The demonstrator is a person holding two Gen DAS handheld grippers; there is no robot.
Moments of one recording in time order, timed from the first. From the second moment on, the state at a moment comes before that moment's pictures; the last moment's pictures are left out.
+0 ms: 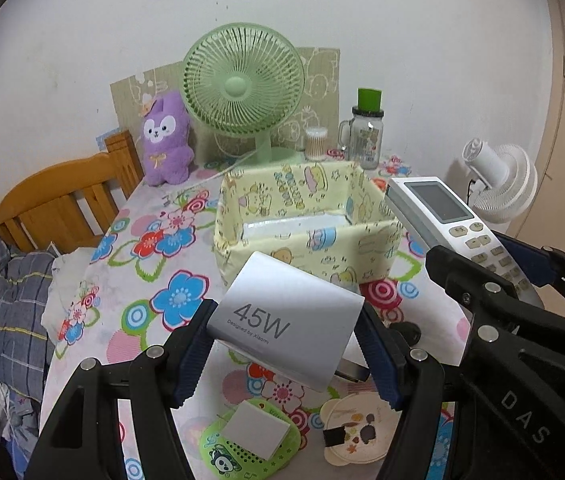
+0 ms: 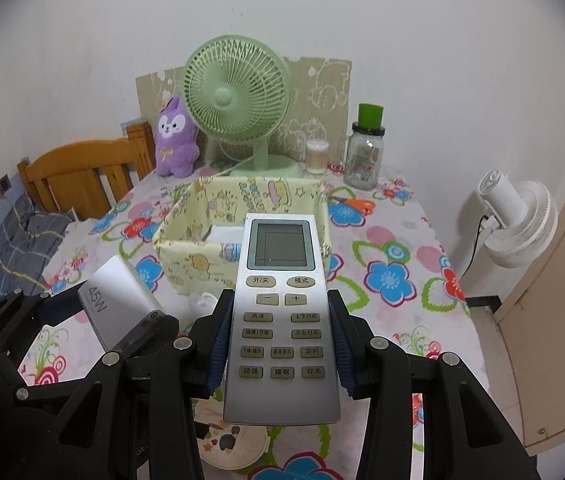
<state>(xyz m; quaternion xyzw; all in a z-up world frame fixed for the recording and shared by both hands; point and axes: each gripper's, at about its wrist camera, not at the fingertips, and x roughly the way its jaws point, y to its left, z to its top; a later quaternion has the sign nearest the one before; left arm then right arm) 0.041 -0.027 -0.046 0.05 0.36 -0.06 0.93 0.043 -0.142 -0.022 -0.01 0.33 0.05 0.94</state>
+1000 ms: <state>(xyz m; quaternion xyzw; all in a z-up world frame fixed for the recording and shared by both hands) 0.096 -0.034 -0.016 0.05 0.34 -0.06 0.94 0.097 -0.151 0.003 0.01 0.32 0.05 0.95</state>
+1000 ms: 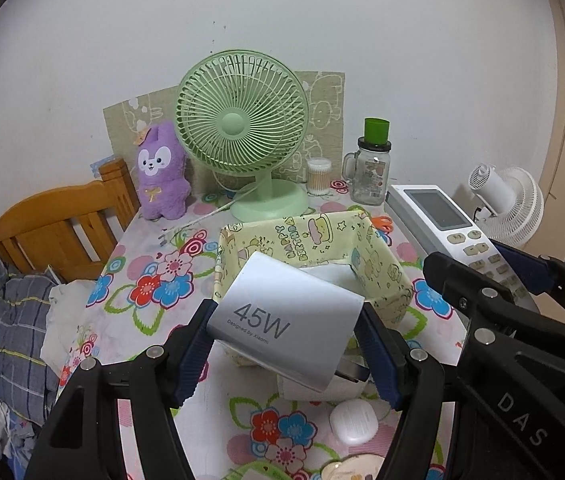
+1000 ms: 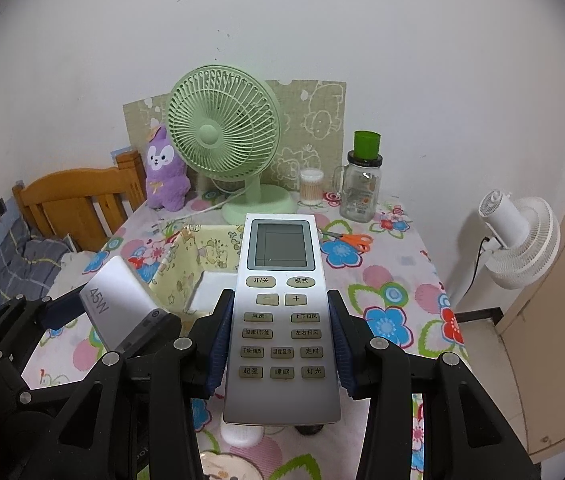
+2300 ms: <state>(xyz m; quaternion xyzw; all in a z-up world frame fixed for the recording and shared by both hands) 0.212 -0.038 -0.066 0.04 0.39 -0.06 0.92 0.219 -0.158 -0.048 0.03 0.38 0.04 0.92</state>
